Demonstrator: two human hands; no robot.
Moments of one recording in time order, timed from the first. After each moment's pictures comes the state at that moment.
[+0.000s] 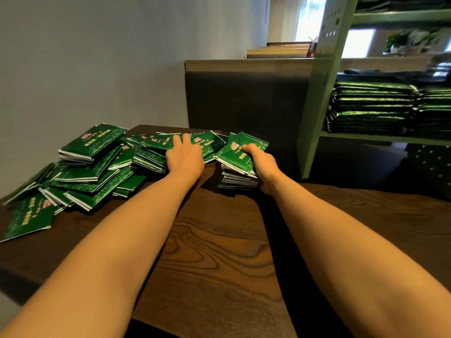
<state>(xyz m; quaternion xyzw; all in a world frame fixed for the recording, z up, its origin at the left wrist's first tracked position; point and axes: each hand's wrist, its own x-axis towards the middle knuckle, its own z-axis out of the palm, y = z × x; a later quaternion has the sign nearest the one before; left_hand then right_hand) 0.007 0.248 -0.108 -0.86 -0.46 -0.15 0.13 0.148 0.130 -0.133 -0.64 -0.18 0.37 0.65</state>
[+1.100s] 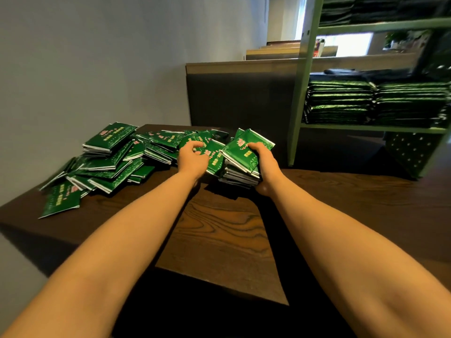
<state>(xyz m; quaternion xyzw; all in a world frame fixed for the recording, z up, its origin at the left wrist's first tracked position) -0.022 0.184 -0.105 -0.69 -0.43 -0.38 -0.44 0.101 0.056 -0.116 -0.52 -0.13 0.41 0.74</state>
